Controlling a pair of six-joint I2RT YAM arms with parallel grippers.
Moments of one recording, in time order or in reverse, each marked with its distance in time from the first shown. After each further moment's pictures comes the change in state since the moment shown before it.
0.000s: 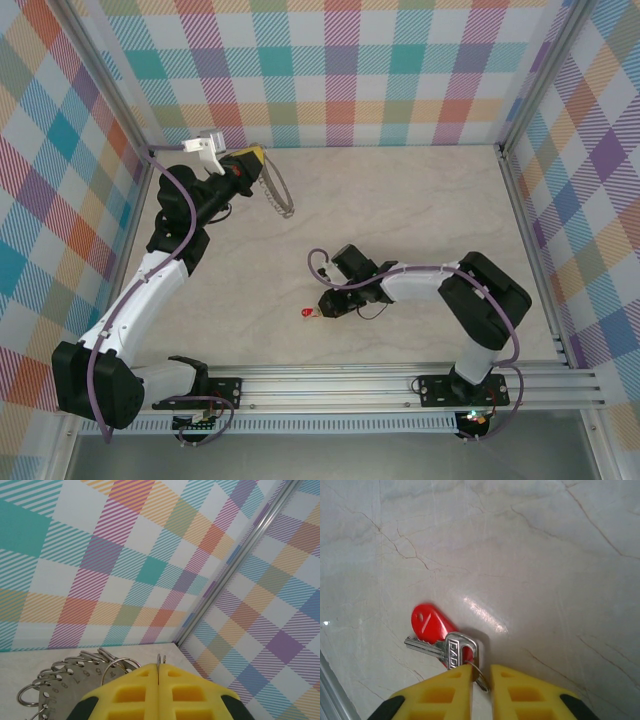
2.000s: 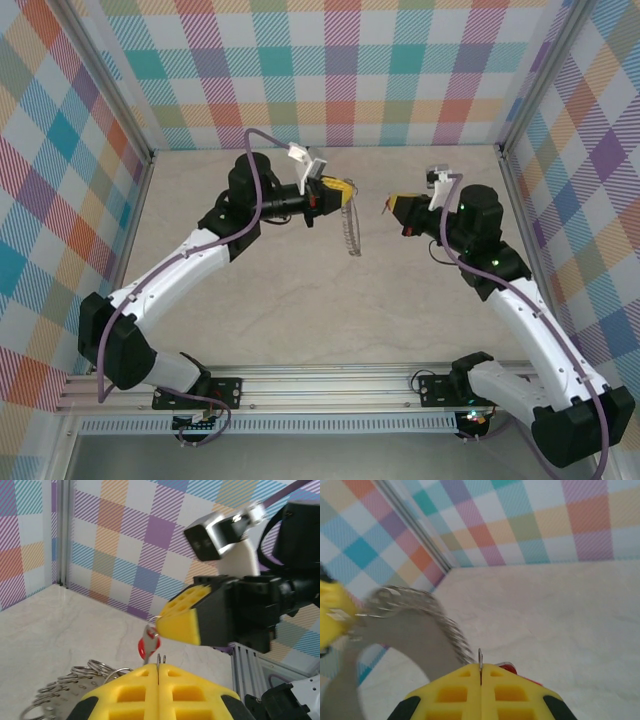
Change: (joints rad) left arm -0.349 0.233 0.244 -0.193 0.340 0.342; right arm -0.496 -0.748 0.143 -0.050 0.014 -0.010
